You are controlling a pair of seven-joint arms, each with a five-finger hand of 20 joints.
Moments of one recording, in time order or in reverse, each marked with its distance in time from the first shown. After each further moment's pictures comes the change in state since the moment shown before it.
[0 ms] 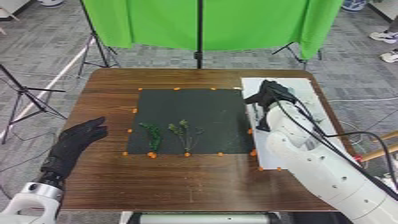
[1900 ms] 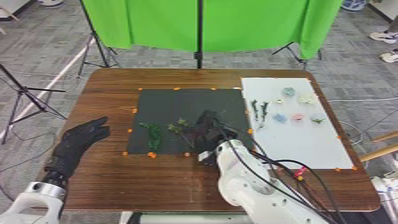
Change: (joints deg) left arm -0.7 0.1 1.2 0.8 -0.1 0.4 0.5; right arm -12.1 -11.1 -7.7 -7.9 7.1 15.4 -11.7
